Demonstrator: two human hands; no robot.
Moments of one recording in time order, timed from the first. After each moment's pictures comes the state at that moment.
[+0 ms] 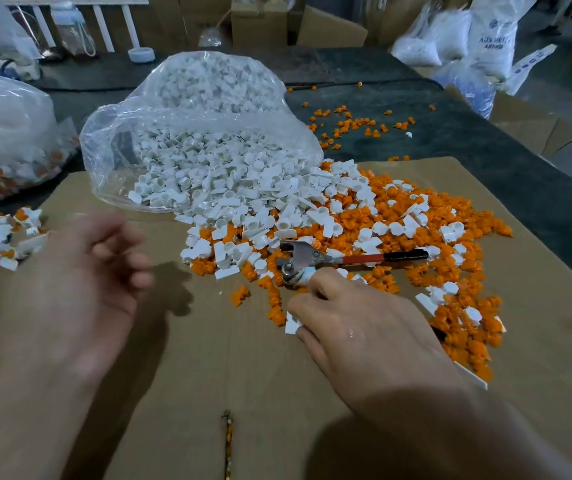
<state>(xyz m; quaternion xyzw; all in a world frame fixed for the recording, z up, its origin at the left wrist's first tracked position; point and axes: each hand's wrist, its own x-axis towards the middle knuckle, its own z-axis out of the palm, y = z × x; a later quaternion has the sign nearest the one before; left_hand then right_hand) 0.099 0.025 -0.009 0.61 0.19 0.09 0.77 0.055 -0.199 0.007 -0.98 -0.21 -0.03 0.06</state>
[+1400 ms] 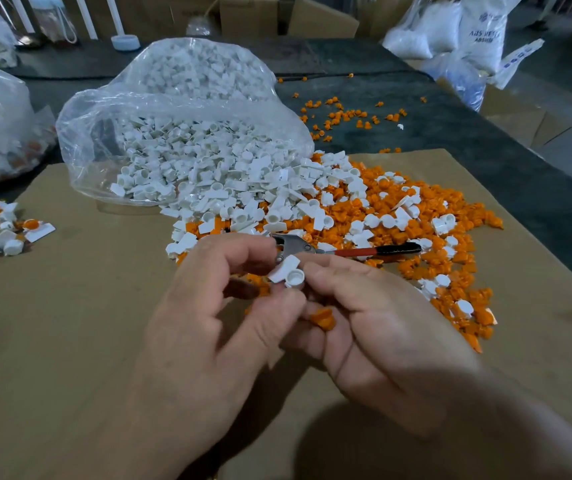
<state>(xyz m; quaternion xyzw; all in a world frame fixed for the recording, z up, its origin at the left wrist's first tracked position) 0.057 -0.046 -0.005 0.81 -0.19 0.14 0.54 0.060 -0.193 0.017 -0.40 0.08 0.21 0.89</state>
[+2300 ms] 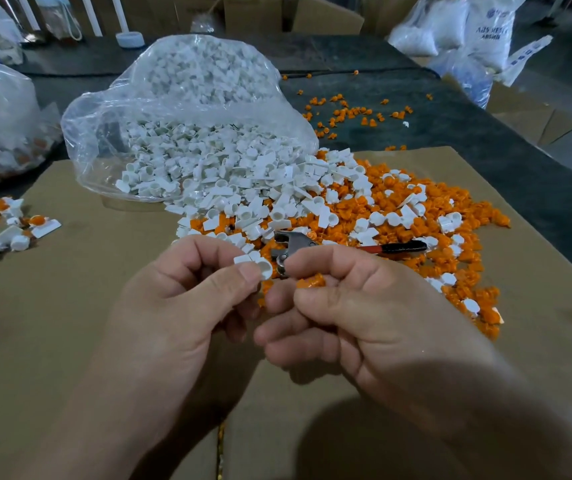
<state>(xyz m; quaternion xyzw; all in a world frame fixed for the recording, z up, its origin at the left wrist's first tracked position) 0.067 -0.029 -0.010 0.64 -0.02 0.01 0.77 0.058 -0.203 0.010 -0.46 -0.03 0.23 0.85</state>
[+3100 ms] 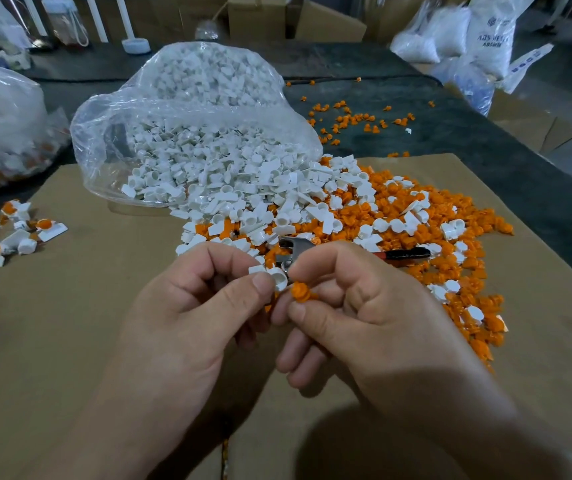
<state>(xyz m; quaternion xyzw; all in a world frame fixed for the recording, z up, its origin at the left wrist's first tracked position) 0.064 -0.033 -0.006 0.66 -0.06 0.03 0.75 0.055 -0.203 0.004 -0.72 -0.15 0.08 0.67</state>
